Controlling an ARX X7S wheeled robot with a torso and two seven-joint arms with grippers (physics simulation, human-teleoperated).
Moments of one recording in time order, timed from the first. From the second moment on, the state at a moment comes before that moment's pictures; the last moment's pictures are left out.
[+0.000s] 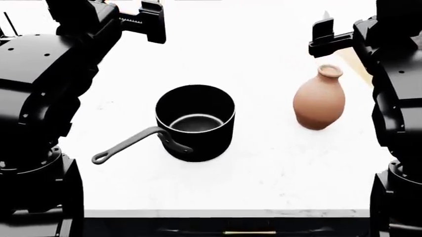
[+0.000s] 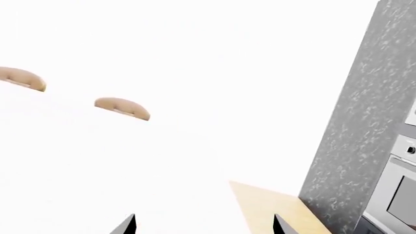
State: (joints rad) left arm -1.22 -0.21 0.12 0.08 -0.29 -1.06 0.08; right arm 1.15 0.37 -0.15 -0.05 0.02 0.97 -0.14
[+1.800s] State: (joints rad) left arm -1.83 -0.62 1.29 -0.24 -1.82 -1.44 -0.20; right arm 1.08 0.41 -0.13 -0.02 0.05 0.94 -0.13
